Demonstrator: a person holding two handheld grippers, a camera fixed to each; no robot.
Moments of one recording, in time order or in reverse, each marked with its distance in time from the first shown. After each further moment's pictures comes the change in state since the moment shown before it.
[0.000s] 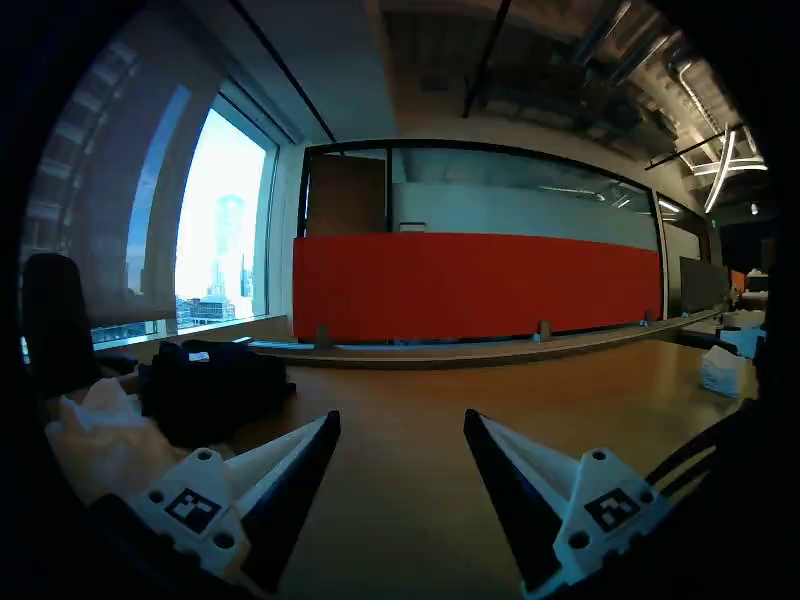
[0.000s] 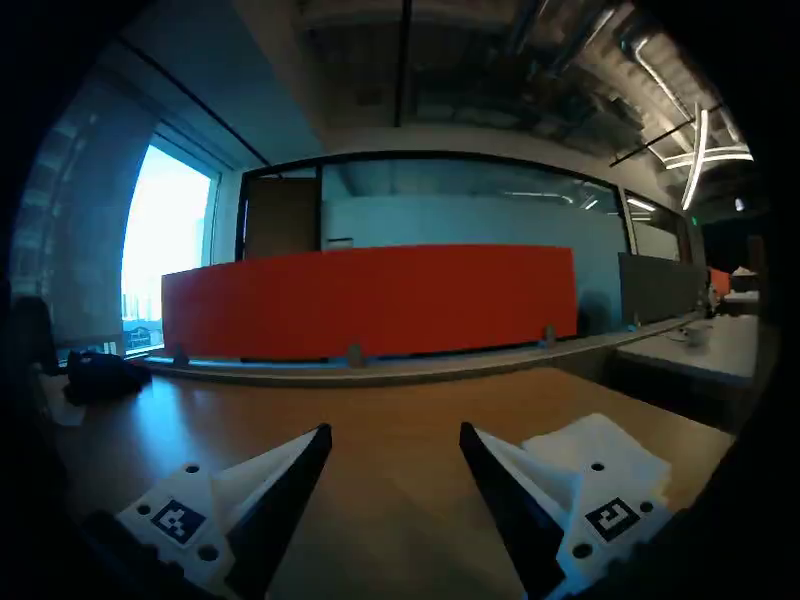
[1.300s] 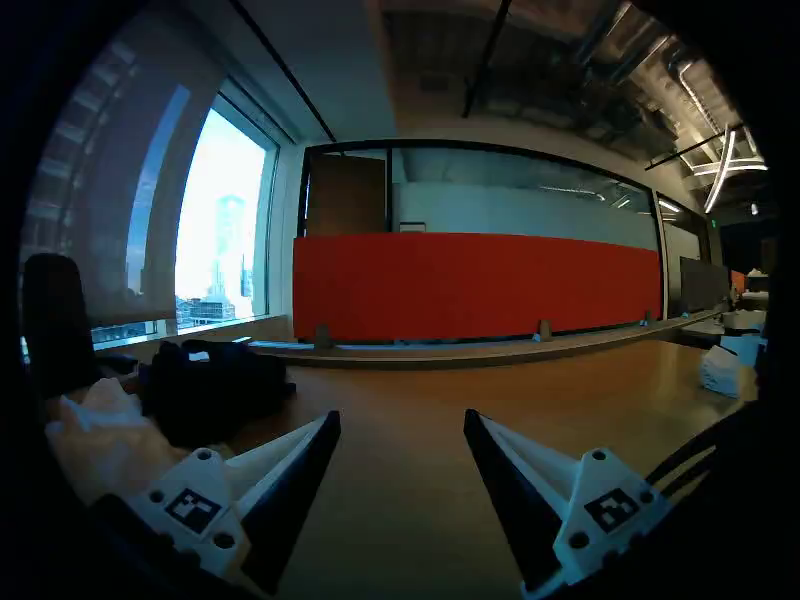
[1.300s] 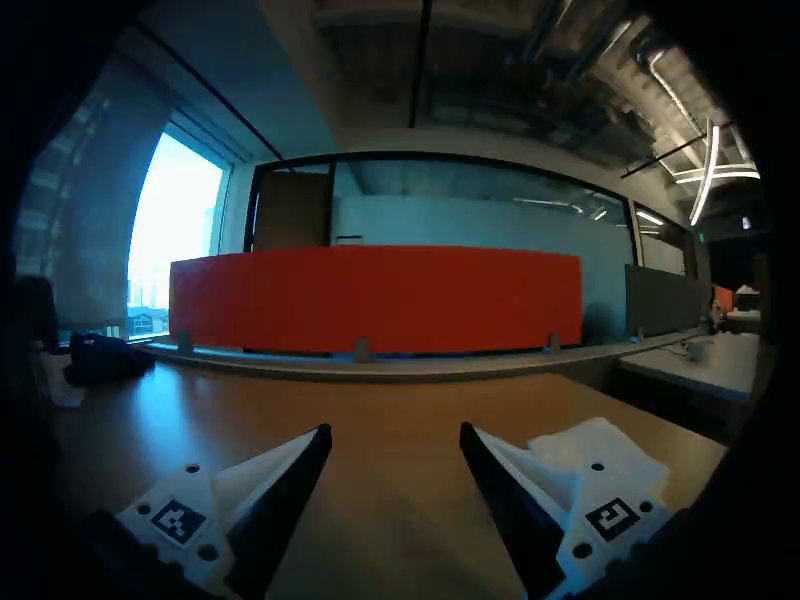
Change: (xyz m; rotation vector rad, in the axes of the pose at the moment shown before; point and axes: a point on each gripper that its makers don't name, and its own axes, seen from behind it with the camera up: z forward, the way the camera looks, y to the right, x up) left arm -0.001 0.000 0.000 0.000 0.000 0.000; right arm -0.001 -0.013 -0.007 0.015 0.003 -0.045
